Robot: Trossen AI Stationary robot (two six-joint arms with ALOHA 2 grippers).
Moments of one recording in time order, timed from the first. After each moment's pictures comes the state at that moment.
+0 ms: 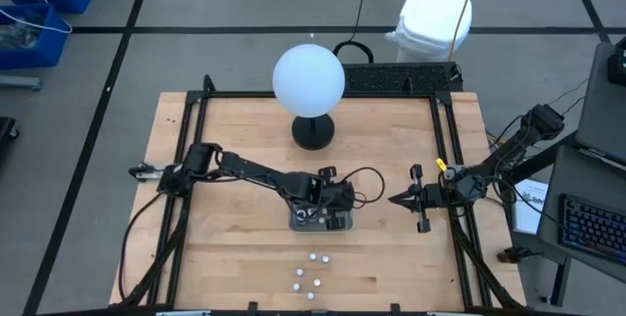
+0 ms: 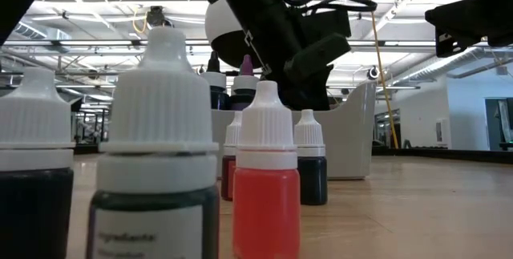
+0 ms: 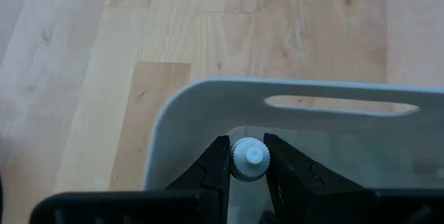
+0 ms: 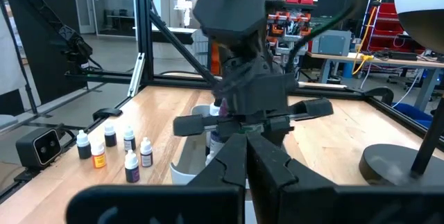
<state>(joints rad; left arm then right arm) -0.16 2.17 1.66 -0.47 -0.28 -0.17 0.68 0.66 0.02 0.67 0.63 -0.05</state>
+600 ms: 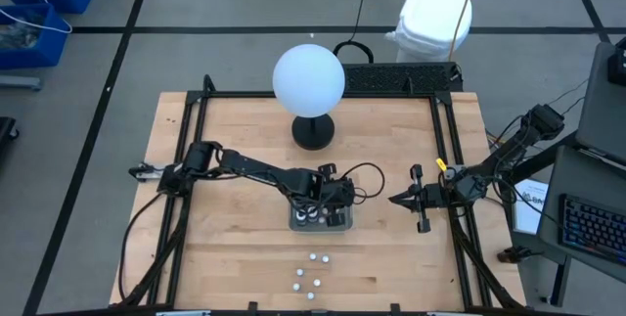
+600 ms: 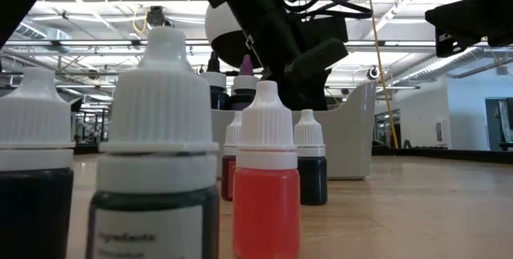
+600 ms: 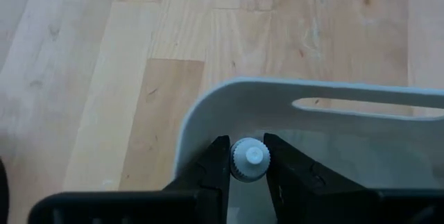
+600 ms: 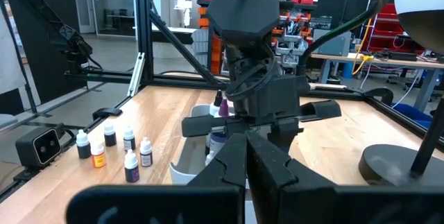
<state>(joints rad) -0.14 2.17 1.66 -0.47 -0.26 -0.17 0.68 0.66 0.02 0.67 0.63 -0.05</state>
